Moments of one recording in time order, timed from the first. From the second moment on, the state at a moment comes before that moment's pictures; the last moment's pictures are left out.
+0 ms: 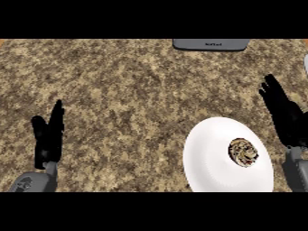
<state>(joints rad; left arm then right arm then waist) -0.10 0.27 -0.14 -1.29 0.17 0.42 0.11 -0.18 -0.28 -0.05 -1.44 -0.16 -0.03 0.11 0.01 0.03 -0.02</state>
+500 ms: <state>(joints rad) -0.12 0.35 -0.13 -1.38 0.20 0.28 0.10 -0.06 -0.43 -0.17 -1.53 -0.06 -0.03 -0.10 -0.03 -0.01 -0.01</state>
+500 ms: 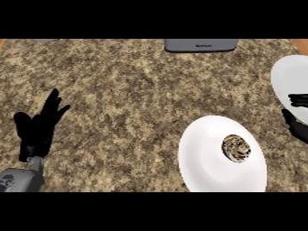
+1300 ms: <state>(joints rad) -0.16 0.36 -0.10 -1.40 0.21 0.16 0.13 0.31 -0.36 -0.12 -1.66 0.17 -0.06 -0.38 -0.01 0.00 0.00</state>
